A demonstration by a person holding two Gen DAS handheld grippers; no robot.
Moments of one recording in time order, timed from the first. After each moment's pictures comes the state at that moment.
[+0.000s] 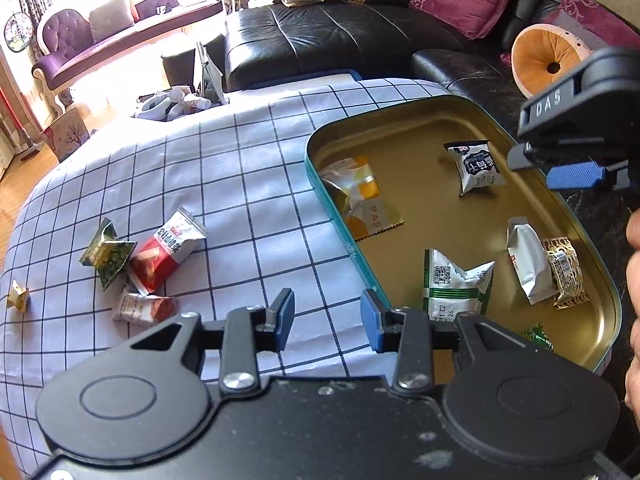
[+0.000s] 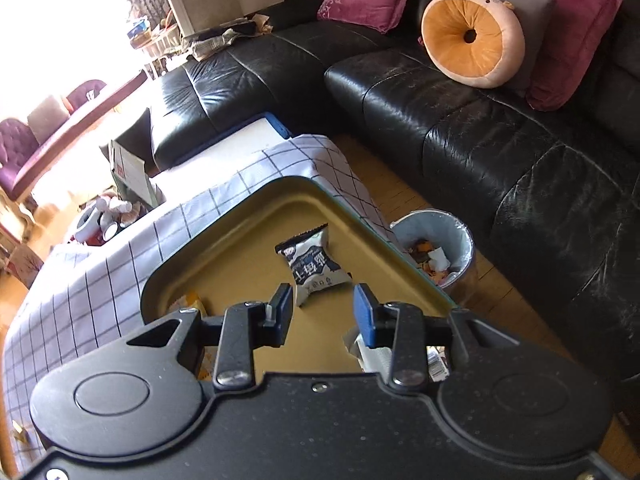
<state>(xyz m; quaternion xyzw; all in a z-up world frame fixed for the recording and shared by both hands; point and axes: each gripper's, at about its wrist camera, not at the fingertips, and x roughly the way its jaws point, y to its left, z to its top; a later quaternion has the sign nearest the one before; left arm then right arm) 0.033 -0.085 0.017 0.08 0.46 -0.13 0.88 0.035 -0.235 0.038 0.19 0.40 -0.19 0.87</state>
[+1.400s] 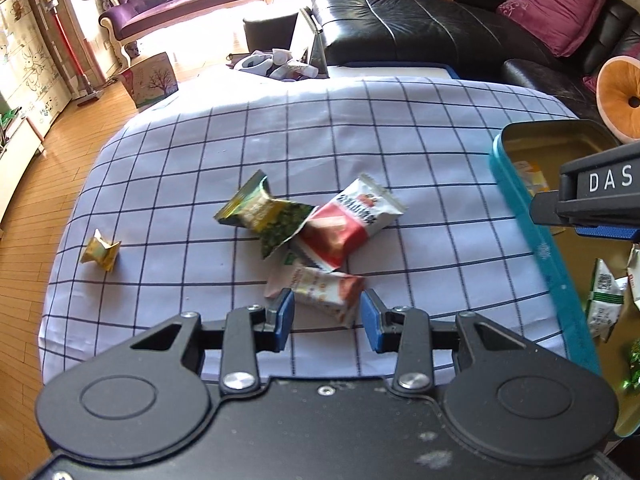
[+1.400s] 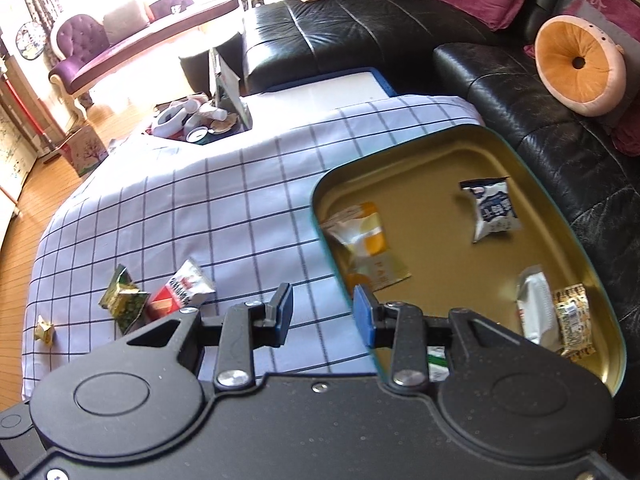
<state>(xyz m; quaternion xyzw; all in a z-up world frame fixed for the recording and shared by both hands) 0.064 0.039 0.004 0.04 0.49 -0.03 0.87 0.062 -0.101 0.036 0.11 0.46 -0.07 0.88</state>
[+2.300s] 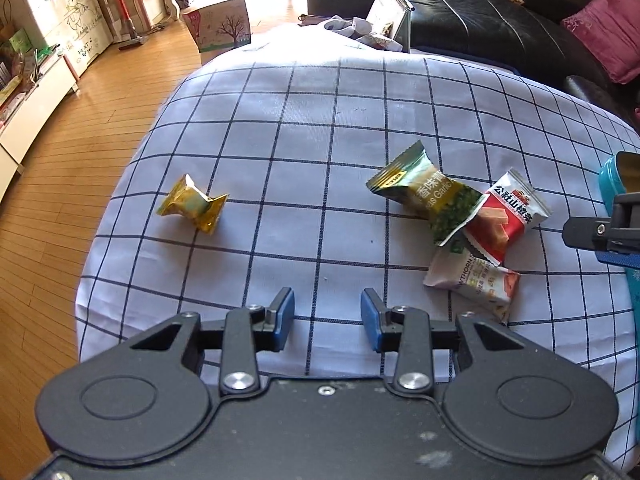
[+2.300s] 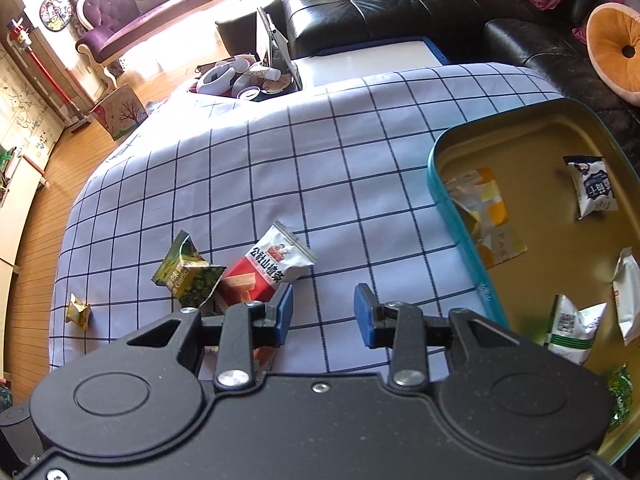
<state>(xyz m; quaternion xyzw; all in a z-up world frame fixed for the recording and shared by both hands) 0.082 0.141 -0.020 -0.02 0.52 0.03 0.85 0.087 -0.041 0.012 0.12 0.49 -0.03 0.86</state>
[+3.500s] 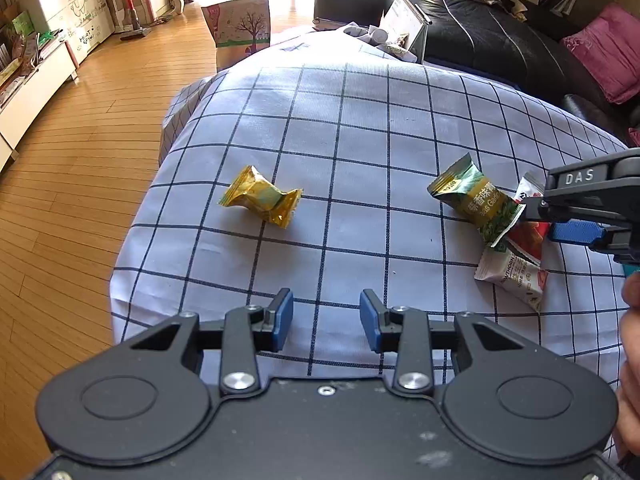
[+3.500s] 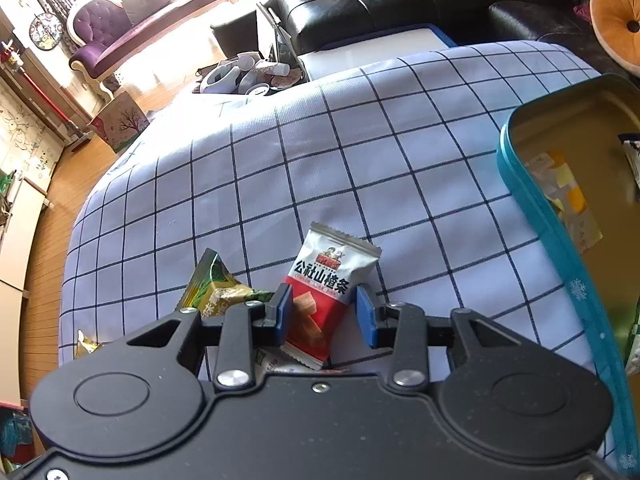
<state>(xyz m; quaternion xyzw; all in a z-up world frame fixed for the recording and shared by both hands) 0.069 0.195 -0.013 -0.05 0.51 0.02 0.86 0.118 -0.005 -0.015 0.15 0.48 -0.04 0.86</state>
